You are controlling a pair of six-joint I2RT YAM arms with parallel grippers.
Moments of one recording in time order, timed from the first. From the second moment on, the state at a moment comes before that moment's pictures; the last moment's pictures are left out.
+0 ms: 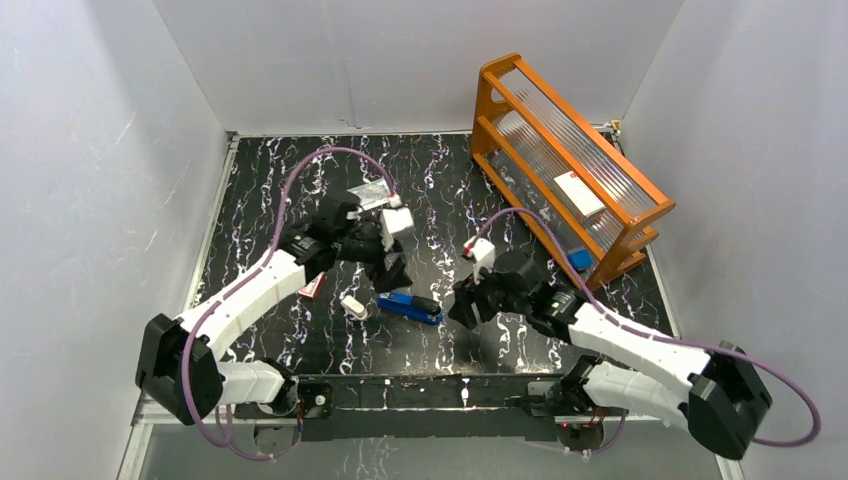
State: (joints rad) left arm -0.53 1.26 0.94 -0.40 0.64 0.36; right arm 0.87 1.02 0.55 -0.17 -0.20 0.18
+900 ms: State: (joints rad) left arm -0.87 1.66 1.06 -0.51 0.54 0.90; right arm 0.60 0.94 0.41 -0.21 -0.33 0.42
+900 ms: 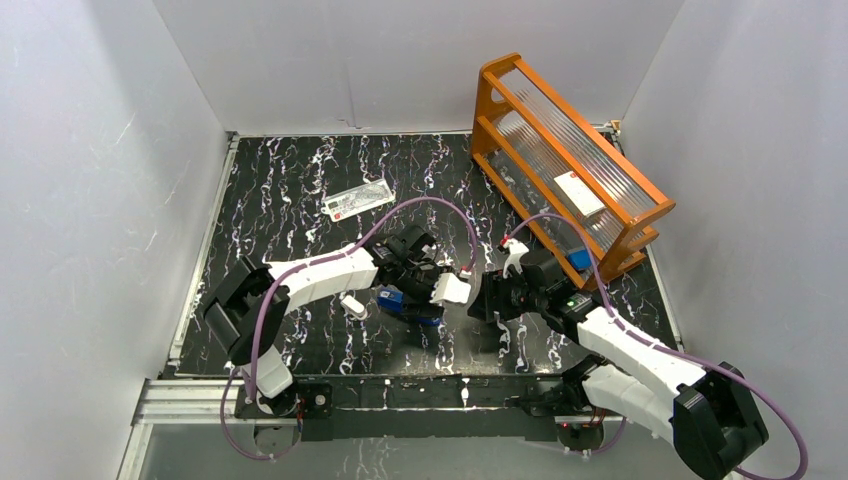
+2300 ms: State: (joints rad) left arm -0.79 1.51 0.94 -0.23 0.70 0.71; right arm 0.59 1.23 0.46 0.08 -0.50 0.78
